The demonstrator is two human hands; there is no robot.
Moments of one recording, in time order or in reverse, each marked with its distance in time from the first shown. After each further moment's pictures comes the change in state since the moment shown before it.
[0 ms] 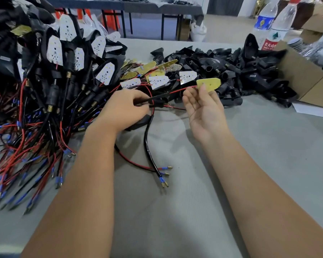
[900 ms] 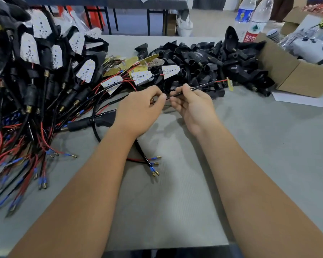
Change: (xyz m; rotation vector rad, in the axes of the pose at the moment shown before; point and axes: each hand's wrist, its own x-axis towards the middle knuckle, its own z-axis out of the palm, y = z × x) left_hand -0.011 0.045 0.048 0.037 0.138 0.170; right_hand -0.003 -0.011 -0.013 -0.407 0.005 0.032
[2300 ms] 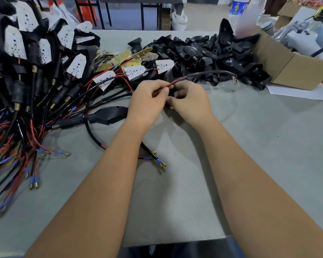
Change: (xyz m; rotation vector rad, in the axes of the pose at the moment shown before) left_hand 0.007 0.026 0.021 -0.554 -0.027 -0.120; right_hand 0.008 0.000 -0.017 -1.070 -0.007 -0.289
